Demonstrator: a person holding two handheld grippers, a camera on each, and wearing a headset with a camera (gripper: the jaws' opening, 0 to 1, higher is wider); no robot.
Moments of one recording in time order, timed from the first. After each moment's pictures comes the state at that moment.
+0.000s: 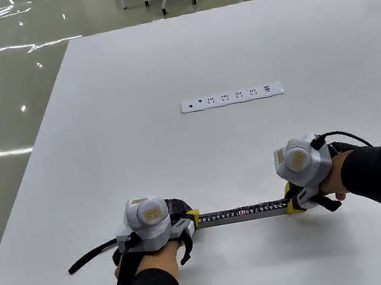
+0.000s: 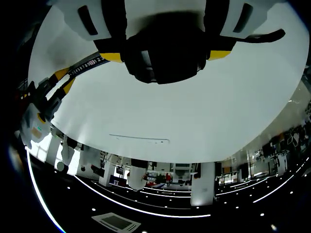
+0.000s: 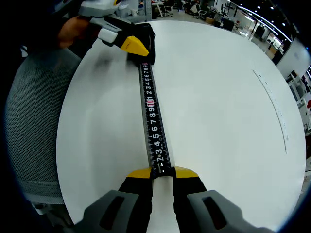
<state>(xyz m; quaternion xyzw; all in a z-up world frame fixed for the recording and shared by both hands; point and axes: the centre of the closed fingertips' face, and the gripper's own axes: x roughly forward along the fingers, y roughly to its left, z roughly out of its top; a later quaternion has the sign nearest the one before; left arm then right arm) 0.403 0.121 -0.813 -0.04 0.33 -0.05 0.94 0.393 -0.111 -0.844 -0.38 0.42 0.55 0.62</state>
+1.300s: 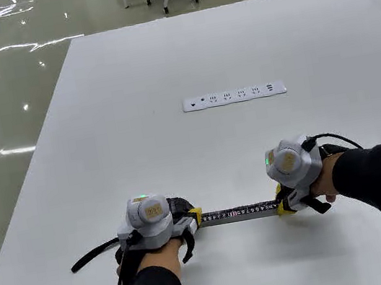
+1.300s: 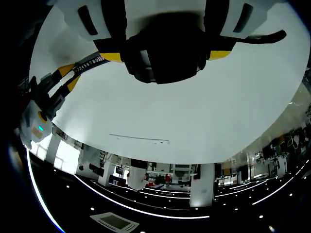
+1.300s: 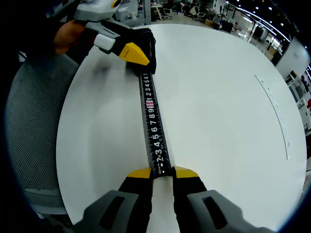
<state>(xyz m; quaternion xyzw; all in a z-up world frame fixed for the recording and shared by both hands) 0.403 0.124 -0.813 -0.04 0.33 -0.05 0.94 0.393 -0.082 -0.845 -0.37 0.41 0.55 0.63</state>
